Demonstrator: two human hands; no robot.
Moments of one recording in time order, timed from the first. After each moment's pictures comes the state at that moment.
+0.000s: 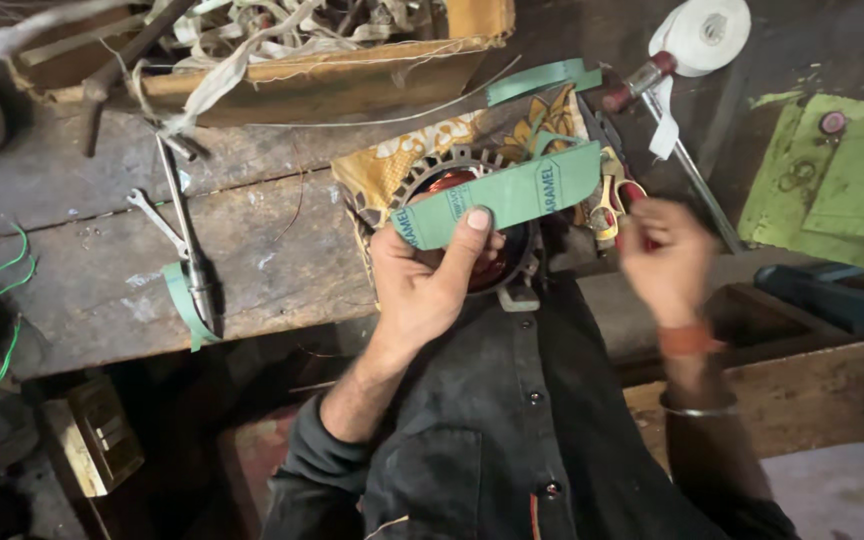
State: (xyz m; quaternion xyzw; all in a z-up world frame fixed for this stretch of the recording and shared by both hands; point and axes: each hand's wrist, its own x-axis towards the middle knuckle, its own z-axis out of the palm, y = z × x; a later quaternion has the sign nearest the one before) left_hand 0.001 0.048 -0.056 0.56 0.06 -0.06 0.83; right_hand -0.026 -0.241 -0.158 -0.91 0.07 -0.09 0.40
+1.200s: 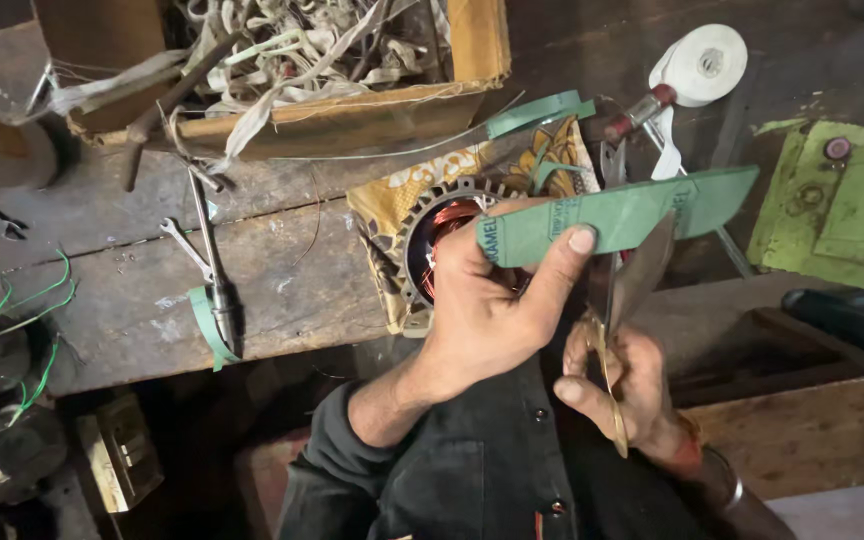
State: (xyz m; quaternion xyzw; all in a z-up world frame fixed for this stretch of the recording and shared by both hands) left_hand 0.018 0.007 0.012 0.58 -0.04 -0.04 0.81; right_hand -0.091 -0.179 -0.066 -0.68 0.00 0.15 0.72
